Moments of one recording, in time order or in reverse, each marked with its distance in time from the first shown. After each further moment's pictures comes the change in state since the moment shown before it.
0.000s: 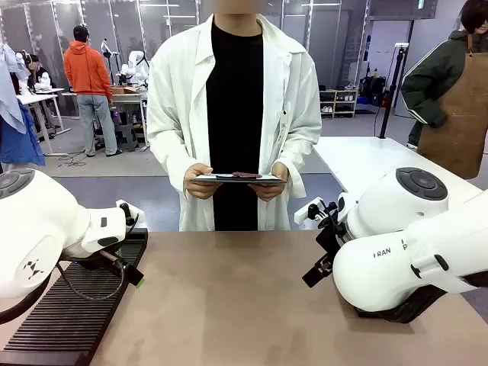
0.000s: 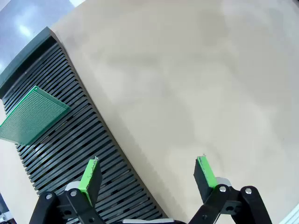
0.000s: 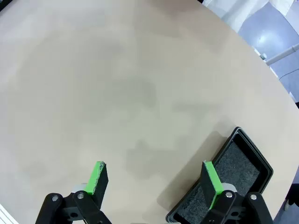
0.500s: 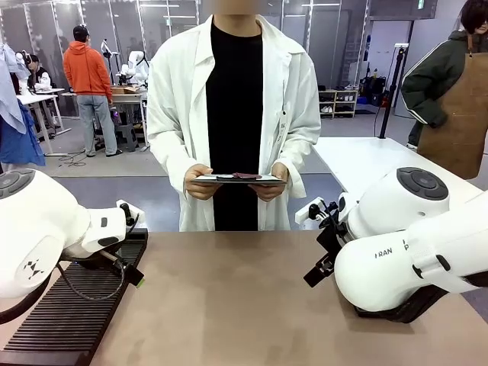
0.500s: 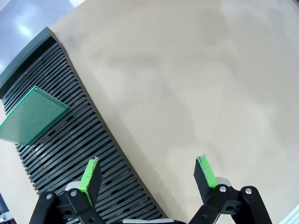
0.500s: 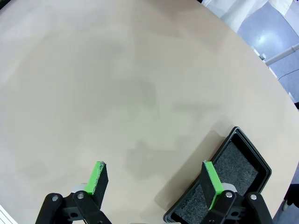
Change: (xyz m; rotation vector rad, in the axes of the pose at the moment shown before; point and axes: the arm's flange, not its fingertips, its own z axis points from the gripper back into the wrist) left arm 0.000 0.000 0.000 0.000 0.000 -0.001; right arm -0.001 -0.002 0.000 -0.004 0.001 0.007
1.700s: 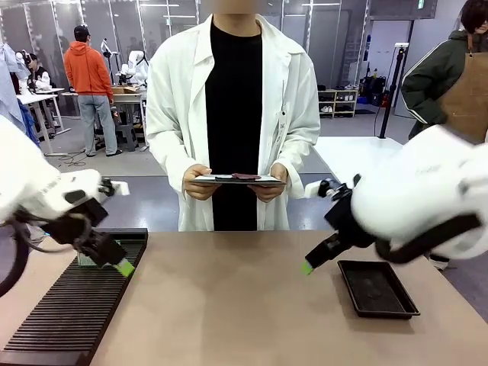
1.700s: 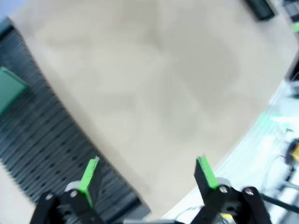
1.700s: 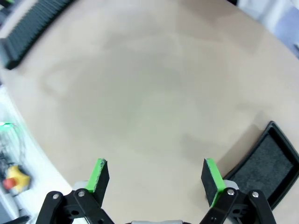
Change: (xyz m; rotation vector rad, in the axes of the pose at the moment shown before) left arm 0.010 0.026 0.083 -0.382 0.116 0.087; right arm 0.013 -0.017 0.063 0.336 -0.013 -0.108
